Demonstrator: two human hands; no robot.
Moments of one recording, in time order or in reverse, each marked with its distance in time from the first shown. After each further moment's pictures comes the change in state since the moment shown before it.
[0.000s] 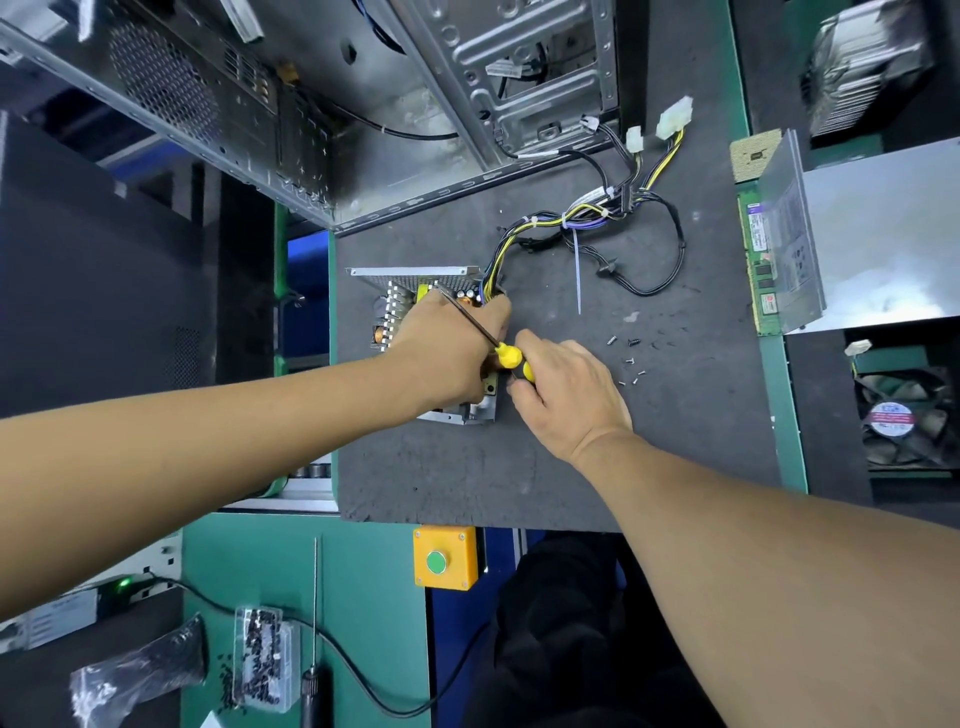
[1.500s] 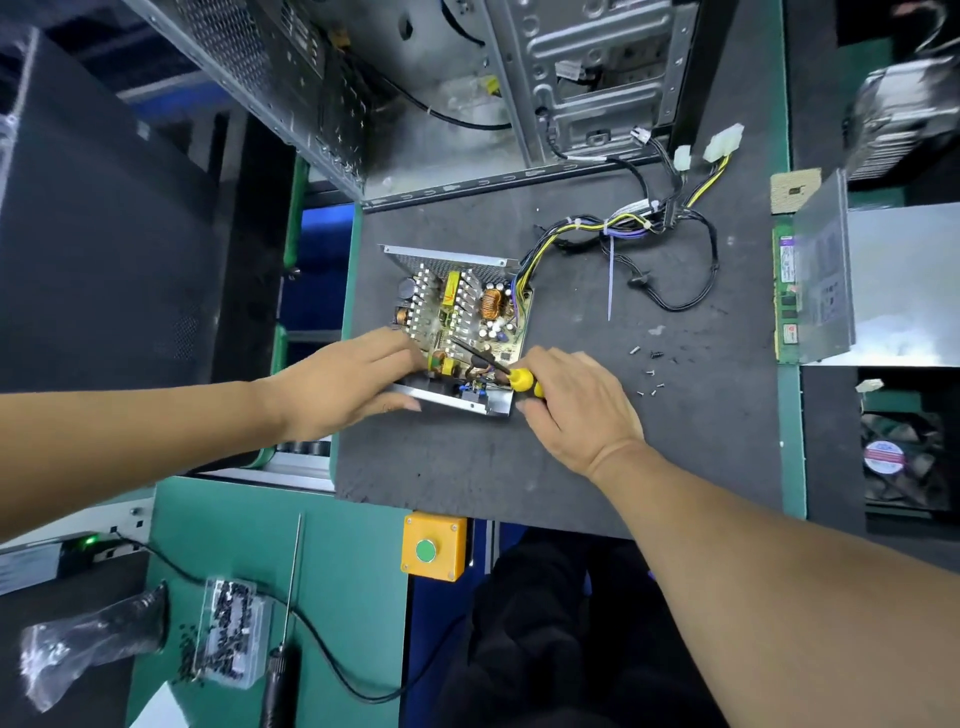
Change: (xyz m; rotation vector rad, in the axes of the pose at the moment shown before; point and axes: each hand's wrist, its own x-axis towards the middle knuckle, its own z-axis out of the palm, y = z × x) left_hand -0.085 -0.106 0.082 -0.441 0.188 0.394; right_hand -0.005 0.003 0.003 -0.109 -0.149 -0.139
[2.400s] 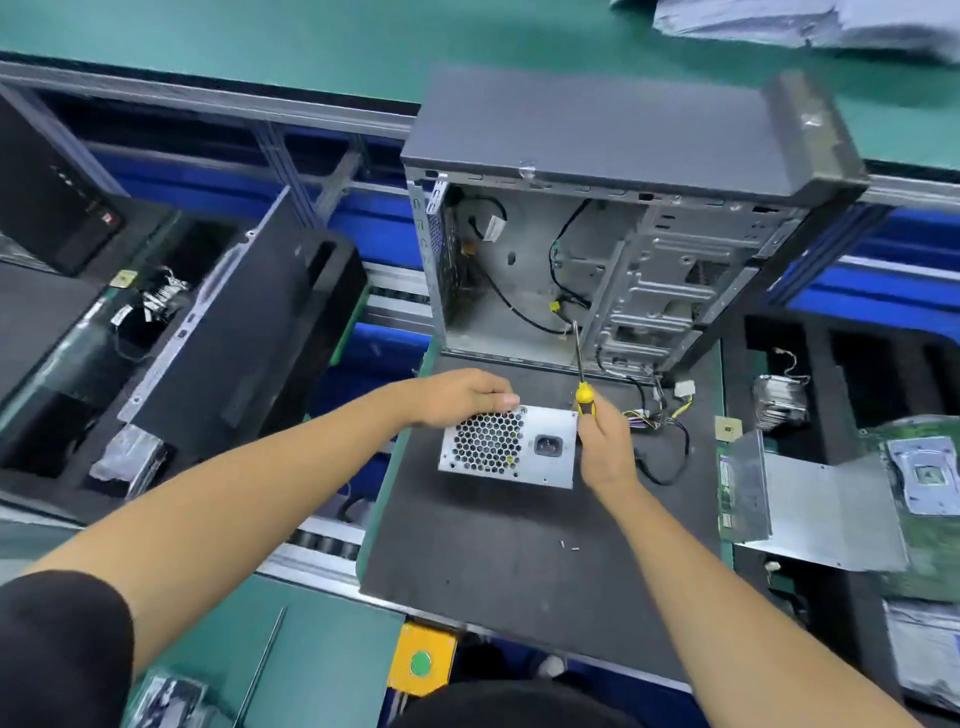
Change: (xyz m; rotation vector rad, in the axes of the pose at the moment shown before) left_hand 0.039 -0.026 -0.095 -0.682 0.026 -0.202; right_hand 0.103 -0.056 -0.062 0.459 0.308 0.275
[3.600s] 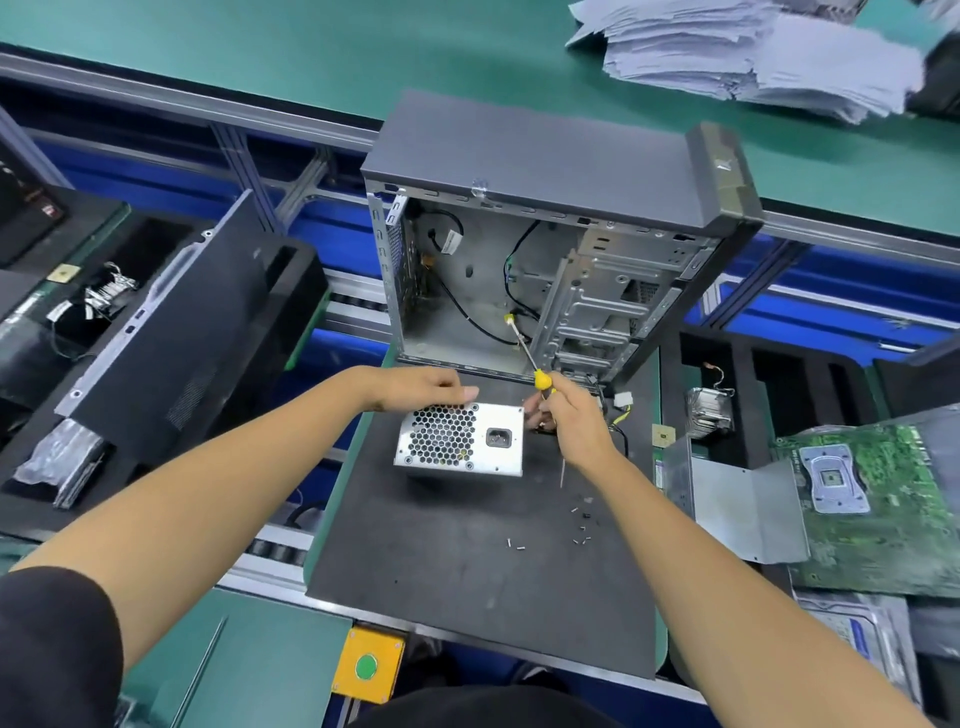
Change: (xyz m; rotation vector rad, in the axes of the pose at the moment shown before) left_hand 0.007 0.007 -0.012 -0.063 -0.043 -0.209; right_hand 0.029 -0.022 -0.043 0.032 -0.241 0.066
